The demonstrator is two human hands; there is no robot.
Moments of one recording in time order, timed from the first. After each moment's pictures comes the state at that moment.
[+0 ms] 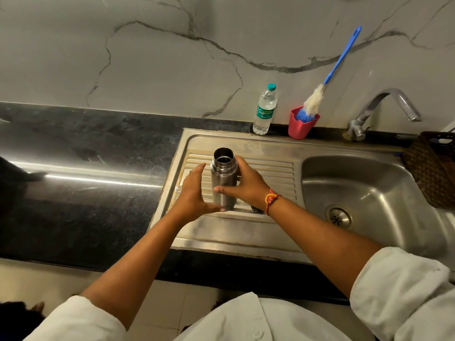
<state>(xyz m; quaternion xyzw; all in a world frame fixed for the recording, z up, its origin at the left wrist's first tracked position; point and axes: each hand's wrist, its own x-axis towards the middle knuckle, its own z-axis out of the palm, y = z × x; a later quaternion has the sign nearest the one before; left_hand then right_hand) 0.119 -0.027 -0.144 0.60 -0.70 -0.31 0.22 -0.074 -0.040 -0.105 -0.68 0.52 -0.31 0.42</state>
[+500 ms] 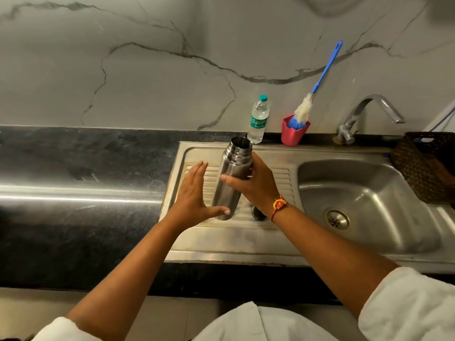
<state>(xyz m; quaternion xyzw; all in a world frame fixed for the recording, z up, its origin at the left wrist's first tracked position) 0.129 -0.032 -0.114 0.53 -0.78 -0.26 0.21 -0.073 -0.033 -0.079 -0.62 0.53 -0.47 0.33</state>
